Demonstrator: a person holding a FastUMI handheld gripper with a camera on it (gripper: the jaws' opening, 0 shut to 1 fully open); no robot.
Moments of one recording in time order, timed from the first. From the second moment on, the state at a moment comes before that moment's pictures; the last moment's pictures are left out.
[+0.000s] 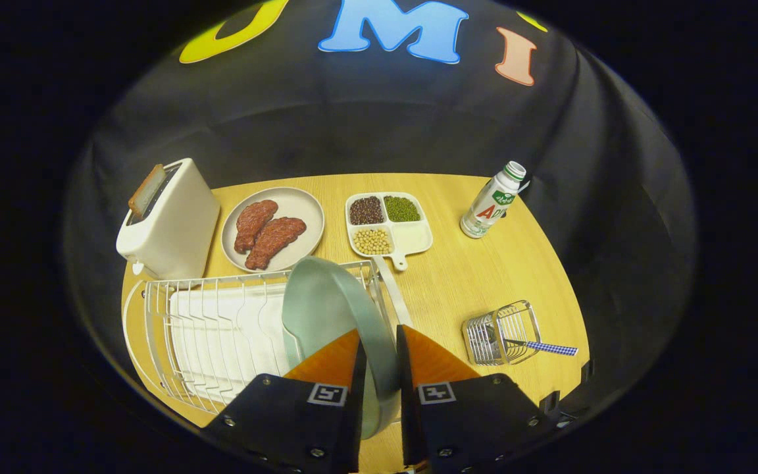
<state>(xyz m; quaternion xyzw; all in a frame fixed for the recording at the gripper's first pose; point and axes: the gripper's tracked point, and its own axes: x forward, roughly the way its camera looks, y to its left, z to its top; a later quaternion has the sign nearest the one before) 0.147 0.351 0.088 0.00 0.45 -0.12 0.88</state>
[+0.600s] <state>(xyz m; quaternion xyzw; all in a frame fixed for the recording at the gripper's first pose) 0.143 0.355 0.121 -0.08 0.45 -0.12 0.88</state>
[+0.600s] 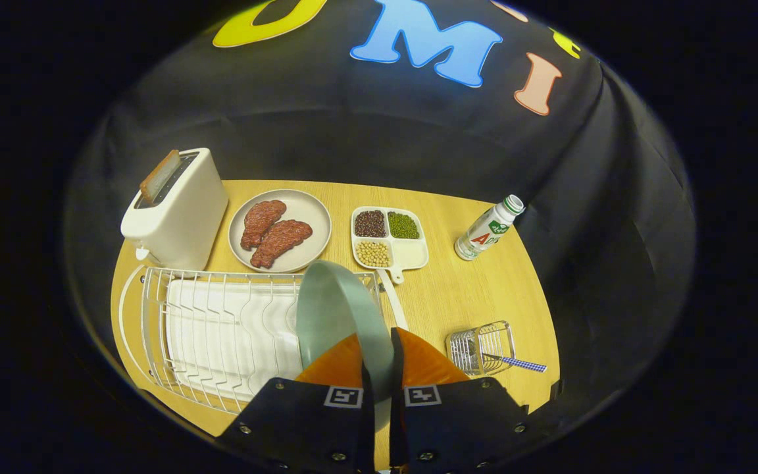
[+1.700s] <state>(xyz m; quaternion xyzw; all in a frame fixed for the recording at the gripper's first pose) 0.052 0.273 0.176 0.08 0.44 0.04 0.89</state>
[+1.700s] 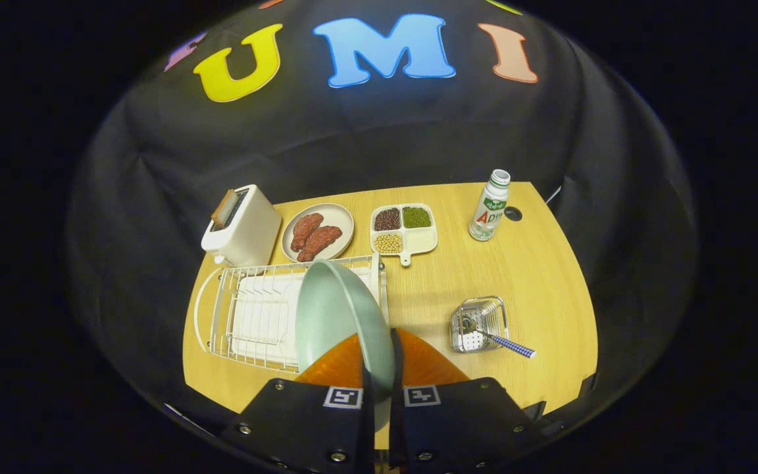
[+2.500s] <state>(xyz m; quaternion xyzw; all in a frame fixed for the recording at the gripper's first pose) -0.070 0.188 0.056 0.21 0.51 0.08 0.83</state>
